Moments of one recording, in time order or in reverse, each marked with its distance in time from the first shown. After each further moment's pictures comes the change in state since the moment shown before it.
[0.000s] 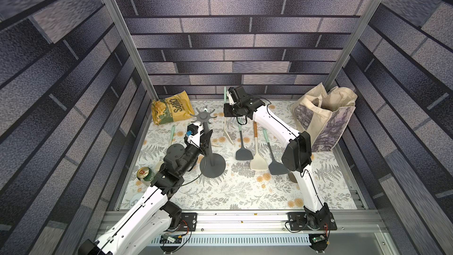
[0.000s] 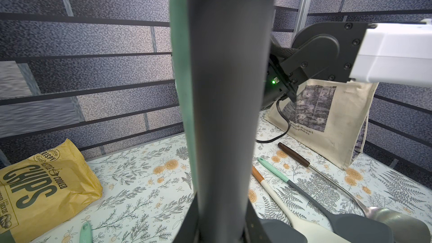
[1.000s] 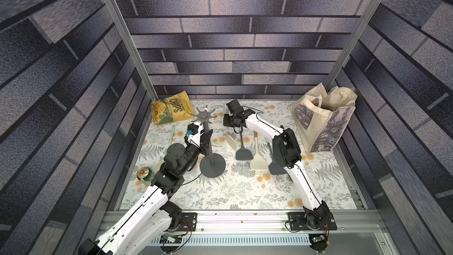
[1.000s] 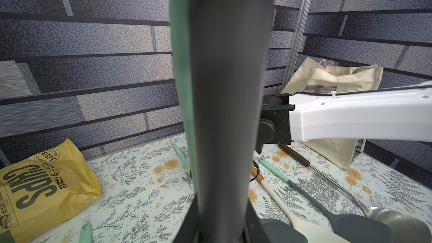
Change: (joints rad) left arm 0.000 0.008 0.006 -0.001 -0.001 0.000; right arm -0.010 0.206 -0.065 0.166 0.066 0.139
